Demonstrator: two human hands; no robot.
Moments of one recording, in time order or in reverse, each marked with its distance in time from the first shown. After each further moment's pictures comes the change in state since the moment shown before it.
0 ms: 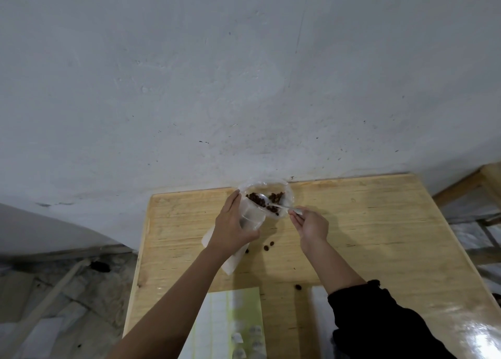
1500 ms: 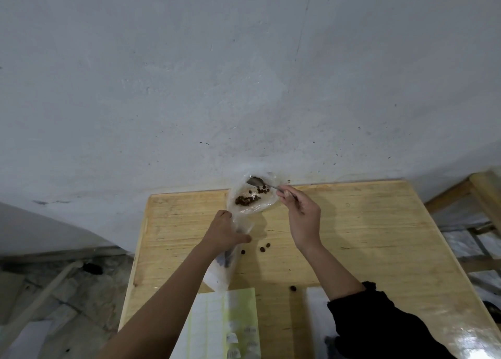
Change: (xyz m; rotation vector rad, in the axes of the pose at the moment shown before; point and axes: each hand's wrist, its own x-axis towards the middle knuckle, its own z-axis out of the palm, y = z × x) left_hand 0.000 0.000 -0.012 0.089 -0.221 -0.277; right_hand -0.035 -0.007 0.004 -0.495 -0.423 -0.822
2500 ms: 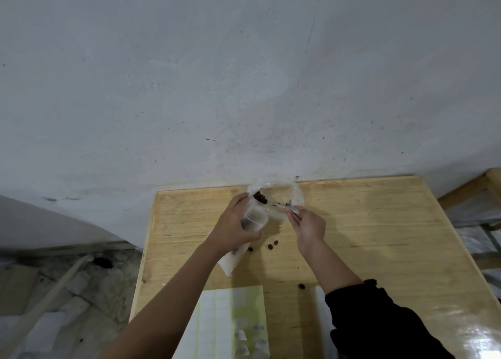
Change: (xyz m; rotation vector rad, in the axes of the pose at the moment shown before) left_hand -0.007 -0.001 -0.006 -0.126 0.109 0.354; right_hand 0.007 0.024 0.011 0.493 0.384 0.799
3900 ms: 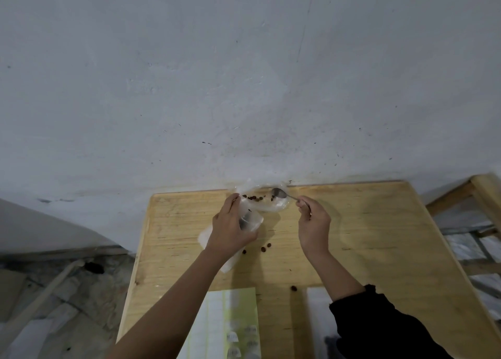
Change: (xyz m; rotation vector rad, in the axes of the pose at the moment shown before) left_hand -0.003 0.008 0.017 0.150 0.163 -0.035; right_hand -0.003 -0.012 -0.029 -0.763 -0.126 -0.967
